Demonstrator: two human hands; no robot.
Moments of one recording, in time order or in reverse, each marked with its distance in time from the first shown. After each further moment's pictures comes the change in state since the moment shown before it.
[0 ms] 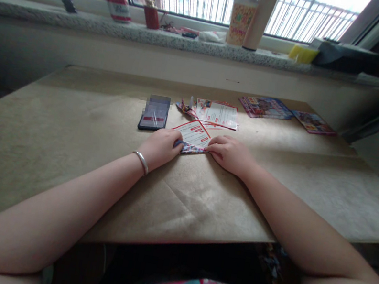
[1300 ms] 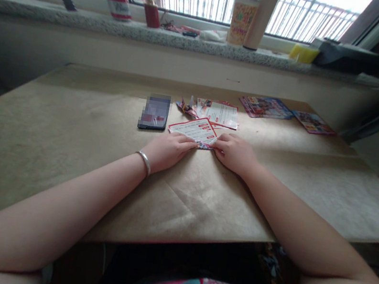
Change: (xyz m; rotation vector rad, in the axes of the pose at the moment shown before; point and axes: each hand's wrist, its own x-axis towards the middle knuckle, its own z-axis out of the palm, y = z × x) left_hand 0.000 -0.005 0.019 -0.026 0.111 0.451; right_hand 0.000 -0.007 -0.013 -0.153 -0.104 0.176
